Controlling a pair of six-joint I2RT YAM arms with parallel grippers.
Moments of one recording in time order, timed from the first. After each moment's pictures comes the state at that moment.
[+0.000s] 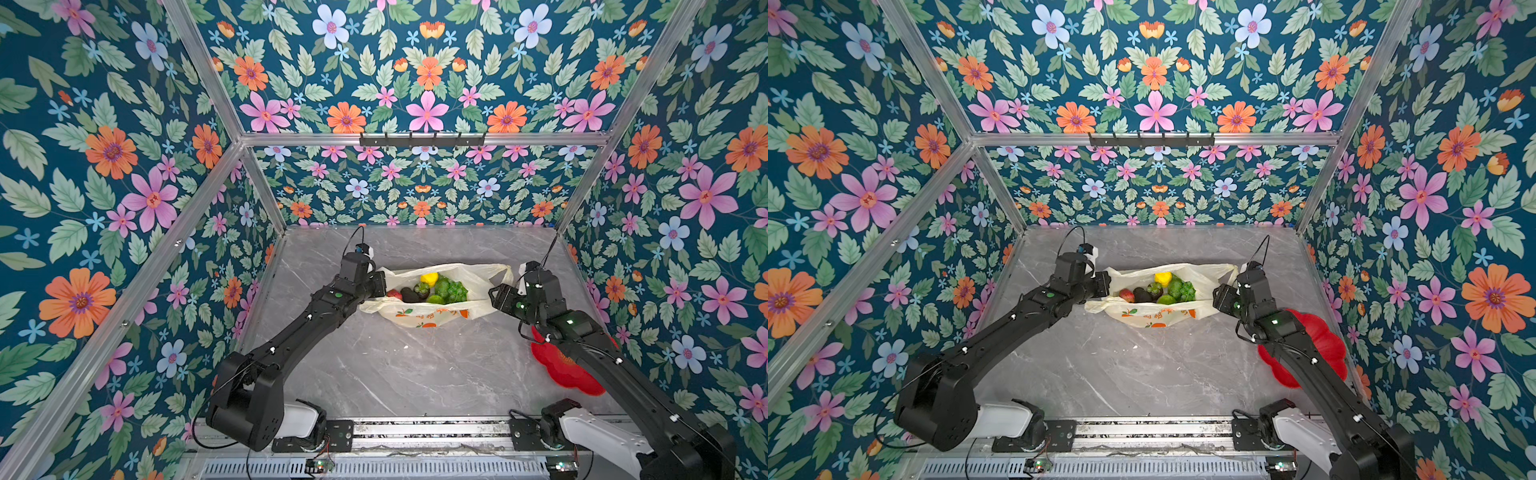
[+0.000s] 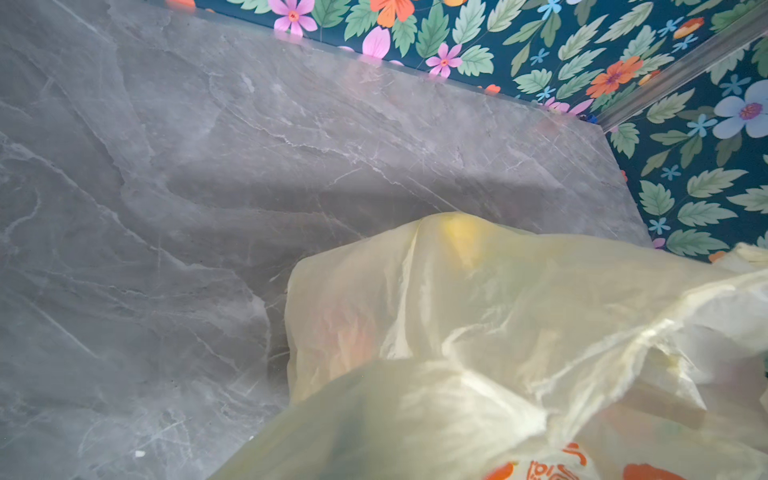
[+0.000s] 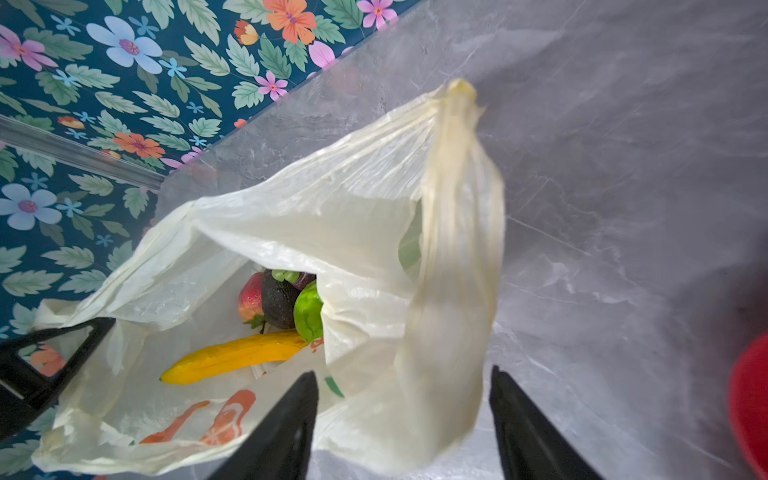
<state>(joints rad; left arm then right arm) -0.46 1.36 0.95 -0.21 0.04 -0.43 0.37 0.98 0.87 -0.55 0.04 0.63</state>
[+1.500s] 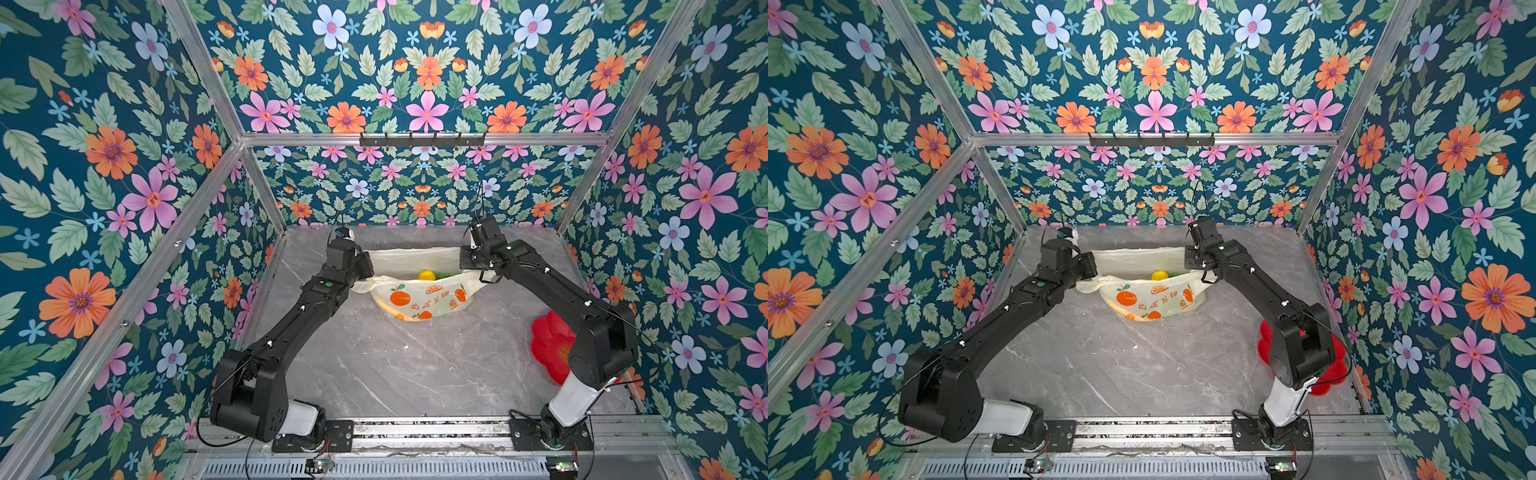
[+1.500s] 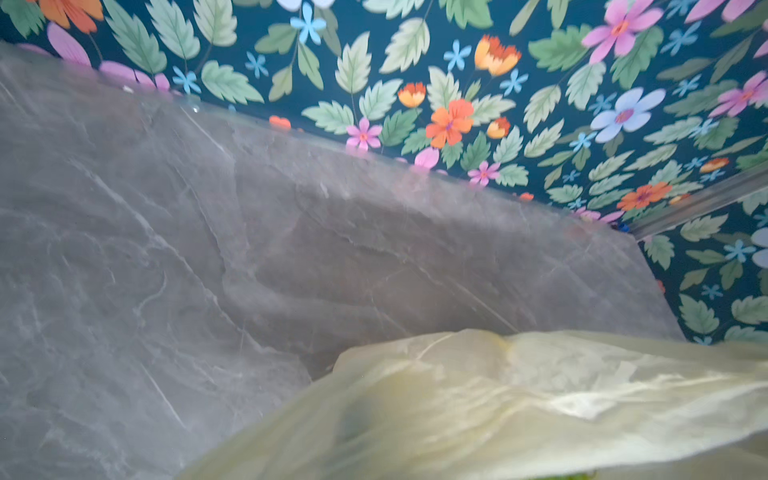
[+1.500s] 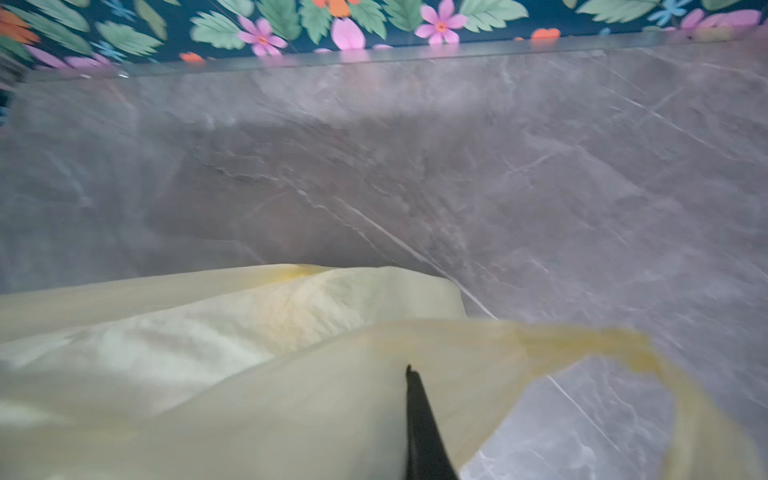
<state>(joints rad) -0.34 1.41 1.05 -0.11 -0.04 -0.45 0.43 1.70 1.52 -0.63 0.09 0.40</state>
